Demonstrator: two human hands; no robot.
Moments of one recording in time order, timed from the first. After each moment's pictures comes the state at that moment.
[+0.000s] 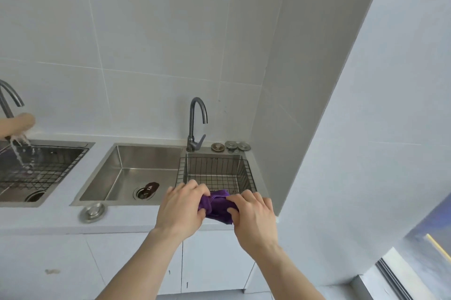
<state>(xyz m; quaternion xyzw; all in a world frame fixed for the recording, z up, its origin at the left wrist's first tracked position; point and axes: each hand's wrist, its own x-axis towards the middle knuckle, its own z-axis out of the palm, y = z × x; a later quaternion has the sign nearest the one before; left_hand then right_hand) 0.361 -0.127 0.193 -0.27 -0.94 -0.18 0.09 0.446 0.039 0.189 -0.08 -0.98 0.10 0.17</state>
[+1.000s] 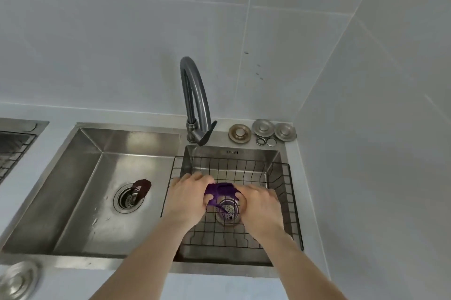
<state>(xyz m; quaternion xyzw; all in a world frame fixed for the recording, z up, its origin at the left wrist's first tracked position) -0.013 0.022 0.038 -0.21 -0.97 -0.12 -0.09 0.052 0.193 0.028 -0.07 -0.98 0.18 0.01</state>
